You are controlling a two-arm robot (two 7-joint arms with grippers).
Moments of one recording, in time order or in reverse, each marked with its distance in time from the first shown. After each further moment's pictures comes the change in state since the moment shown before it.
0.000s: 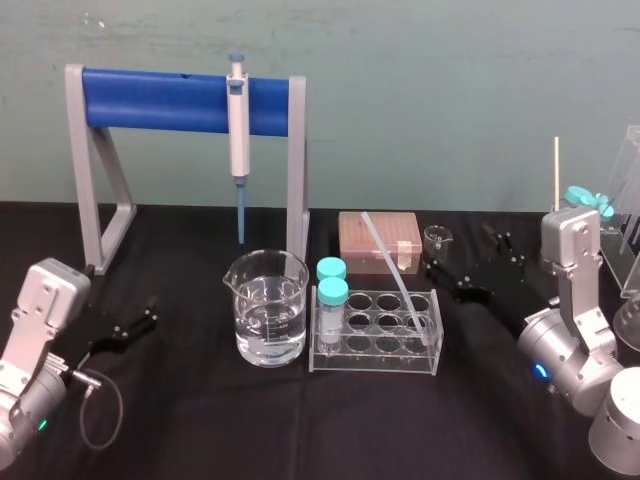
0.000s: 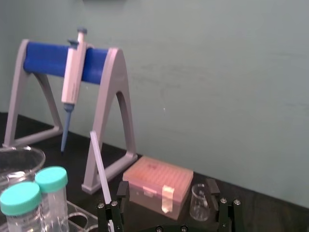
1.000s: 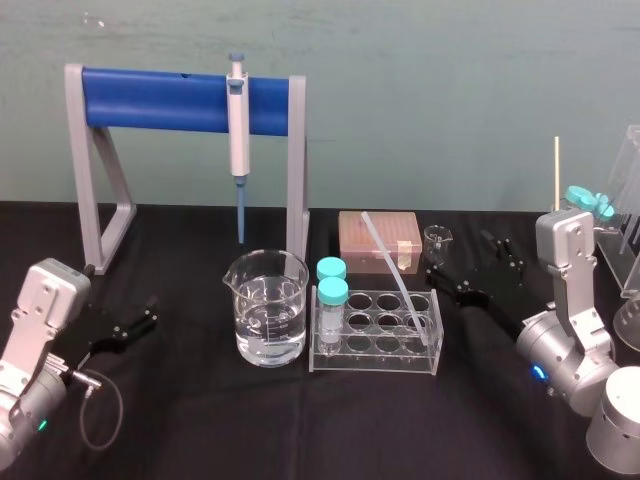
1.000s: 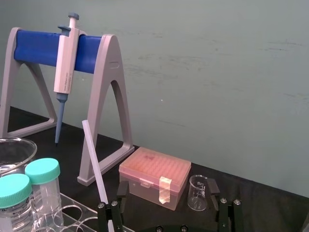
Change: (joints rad) left arm 0.000 0.000 0.000 0.000 0.000 0.000 0.000; right arm 0.013 -0.012 0.005 0.031 -0.015 0.022 -0.003
